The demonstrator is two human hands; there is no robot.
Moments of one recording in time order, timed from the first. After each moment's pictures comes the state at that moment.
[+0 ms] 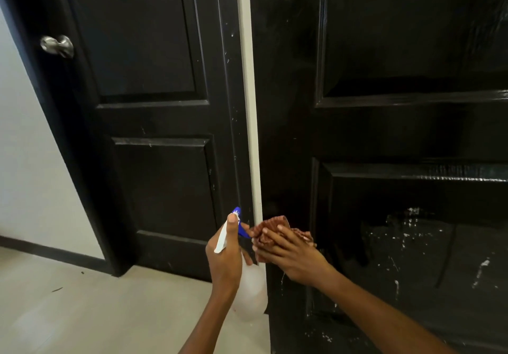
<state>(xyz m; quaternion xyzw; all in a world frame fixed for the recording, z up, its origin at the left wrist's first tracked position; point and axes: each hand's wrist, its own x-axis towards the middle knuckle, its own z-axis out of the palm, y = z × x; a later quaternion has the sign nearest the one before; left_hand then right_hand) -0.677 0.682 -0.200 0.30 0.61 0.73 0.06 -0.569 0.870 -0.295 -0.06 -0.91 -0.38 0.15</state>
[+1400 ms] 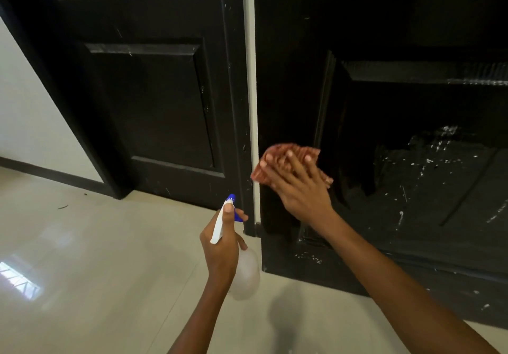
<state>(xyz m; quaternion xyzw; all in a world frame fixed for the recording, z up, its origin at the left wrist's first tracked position) -0.642 0.658 -0.326 0.19 0.68 0.70 0.08 -0.558 0.863 -0.326 -0.18 -0.88 -0.29 0.32</state>
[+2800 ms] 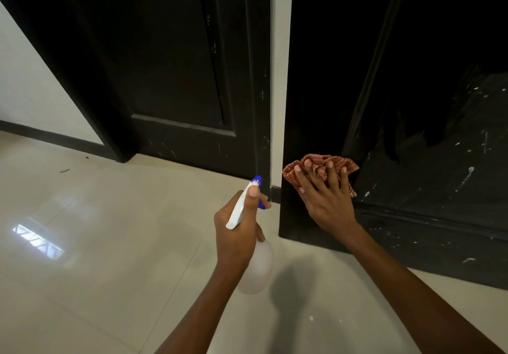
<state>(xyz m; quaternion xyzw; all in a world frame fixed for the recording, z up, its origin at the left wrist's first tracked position) -0.655 0.638 -0.381 0.25 0.73 0.63 0.14 -0.555 0.865 -0.500 -0.25 -0.91 -0.19 0.27</state>
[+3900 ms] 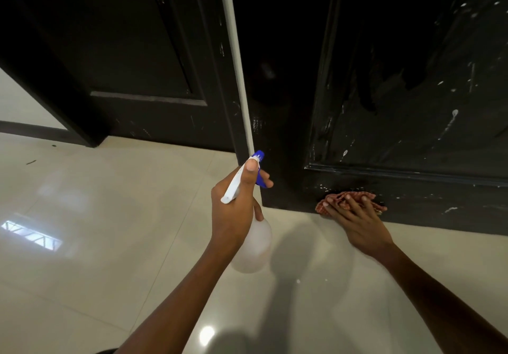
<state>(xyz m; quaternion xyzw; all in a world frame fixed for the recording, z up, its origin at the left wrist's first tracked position) -0.620 0.666 -0.388 0.29 0.72 0.59 0.22 -0.384 0.868 -0.638 -0.27 -0.96 -0.11 -0.05</state>
